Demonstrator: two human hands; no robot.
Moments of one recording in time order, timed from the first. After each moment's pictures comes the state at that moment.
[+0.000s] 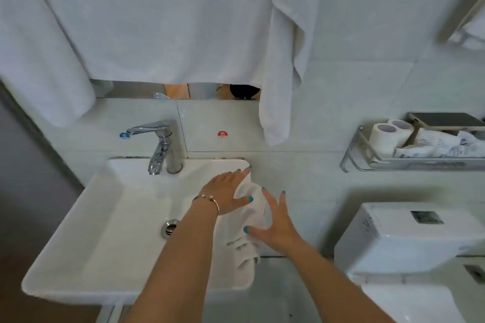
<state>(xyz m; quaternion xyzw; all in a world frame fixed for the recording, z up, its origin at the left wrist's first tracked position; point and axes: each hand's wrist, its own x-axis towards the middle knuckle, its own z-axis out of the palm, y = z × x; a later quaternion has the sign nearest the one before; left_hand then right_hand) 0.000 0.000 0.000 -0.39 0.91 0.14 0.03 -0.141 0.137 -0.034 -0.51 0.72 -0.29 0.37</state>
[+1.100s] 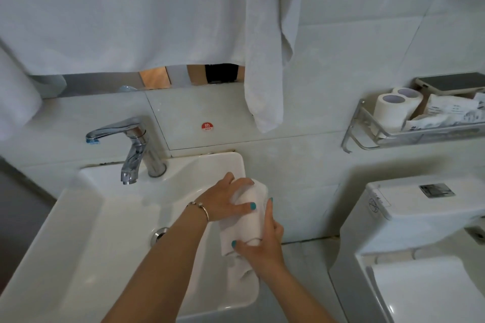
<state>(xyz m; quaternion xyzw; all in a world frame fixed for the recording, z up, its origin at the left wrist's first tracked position) -0.014 -0.026 -0.052 -0.34 0.91 0.26 0.00 -0.093 0.132 -0.103 -0.34 0.73 -0.47 0.37</state>
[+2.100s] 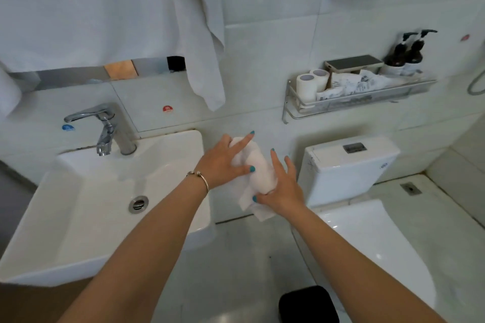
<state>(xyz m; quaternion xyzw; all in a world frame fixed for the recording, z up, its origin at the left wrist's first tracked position) -0.076 0.116 0.040 -0.28 0.94 0.16 -0.12 -0.202 0.271 0.000 -0.43 0.83 -0.30 0.21</state>
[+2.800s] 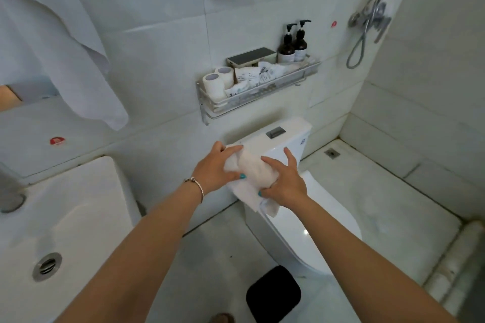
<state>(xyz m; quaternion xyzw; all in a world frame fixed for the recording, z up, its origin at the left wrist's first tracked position) -0.222 0.185 0.007 -0.15 0.95 0.26 -0.11 -0.310 0.384 0.002 -0.27 0.90 -0.30 0.17</state>
